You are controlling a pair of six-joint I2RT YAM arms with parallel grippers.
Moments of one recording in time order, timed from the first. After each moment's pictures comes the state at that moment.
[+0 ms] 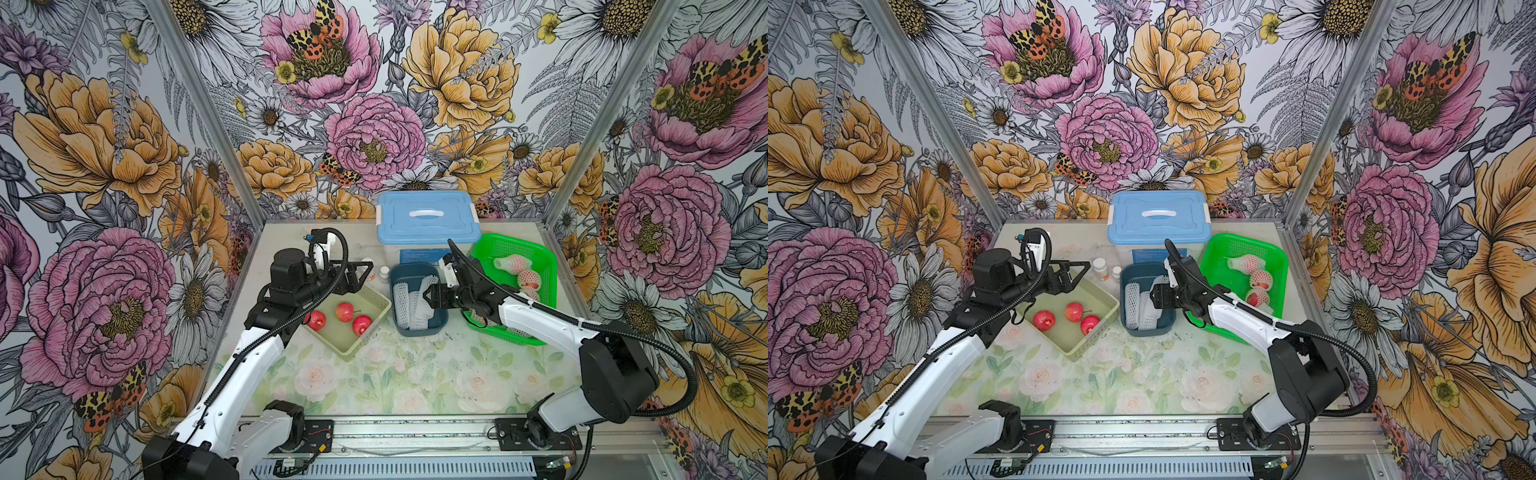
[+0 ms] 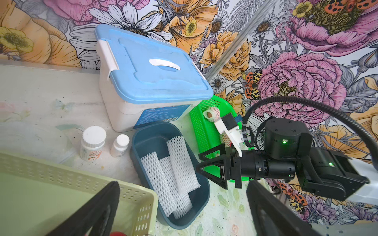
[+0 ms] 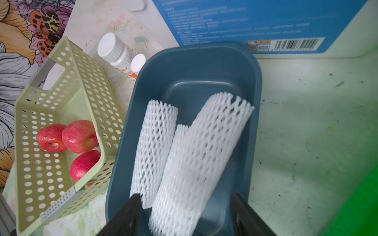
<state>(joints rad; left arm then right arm) -0.24 1.02 0.90 -0.23 0.51 -0.42 0.53 1.50 0.97 -0.28 -0.17 0.42</state>
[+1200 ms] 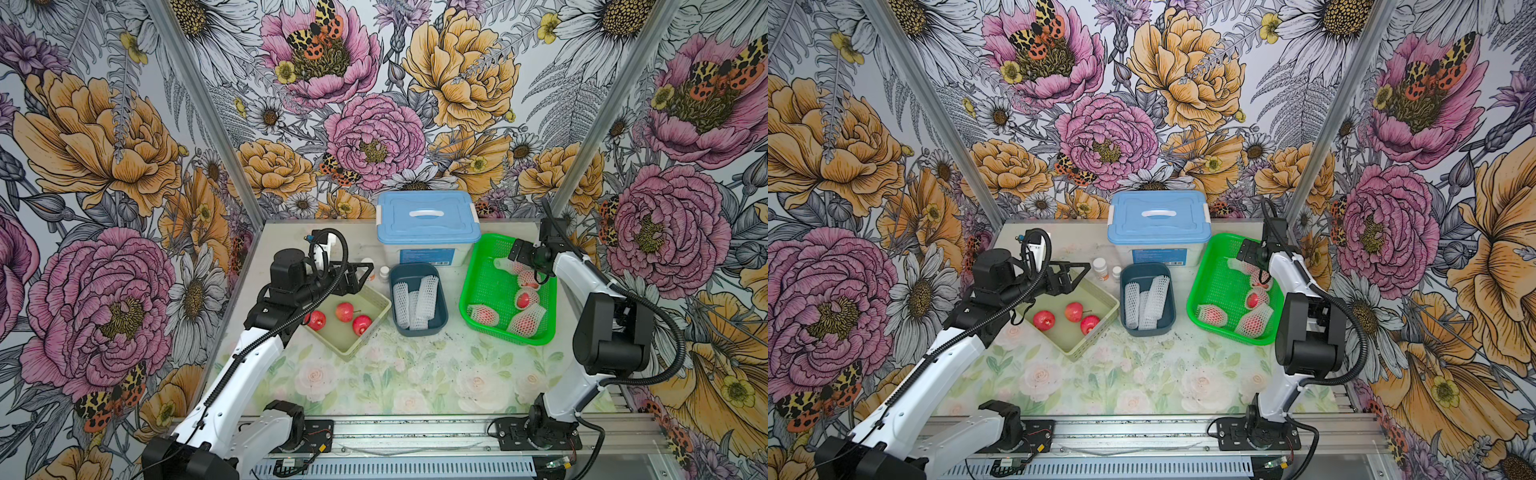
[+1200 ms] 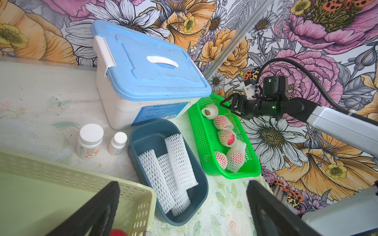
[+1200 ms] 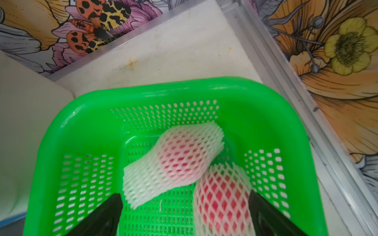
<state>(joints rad) -0.24 1.01 0.90 -0.25 0.52 -0.42 -0.17 1.78 1.36 -0.48 0.01 0.28</state>
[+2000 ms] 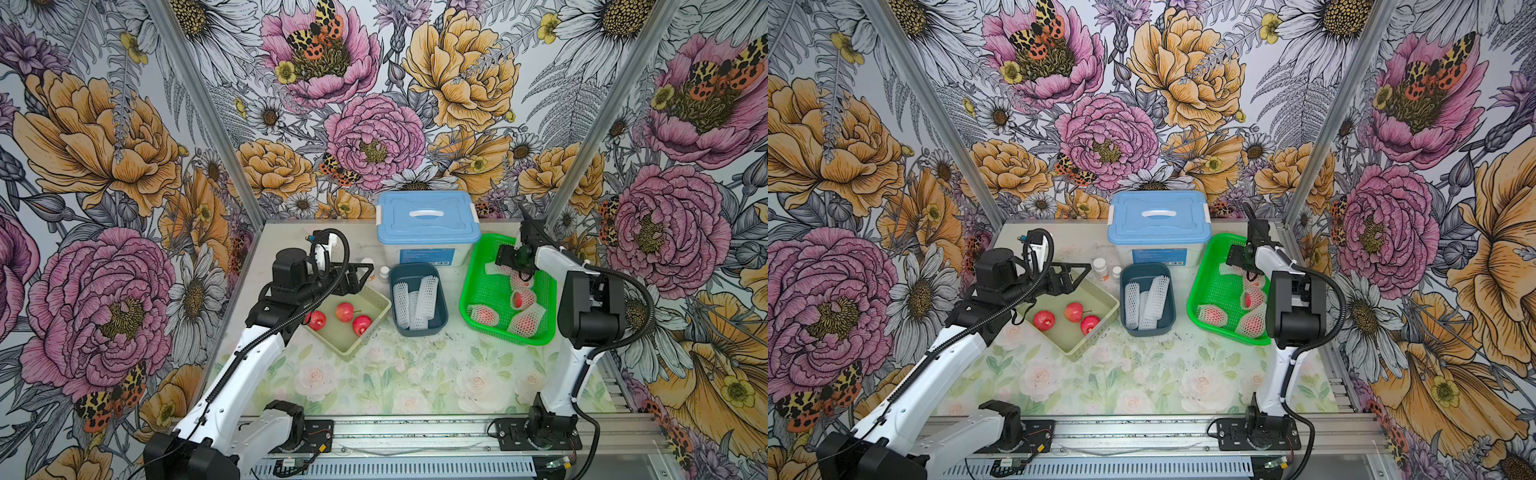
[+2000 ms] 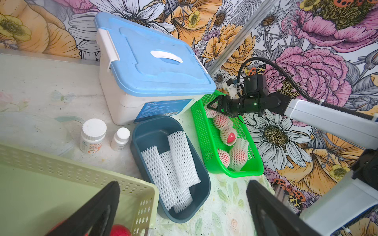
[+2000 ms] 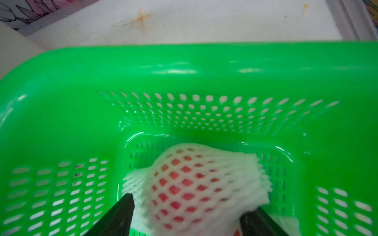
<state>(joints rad) -0.24 1.03 0.90 -0.27 0.51 -0.42 -0.09 1.98 1.43 -0.47 -0.05 0.23</state>
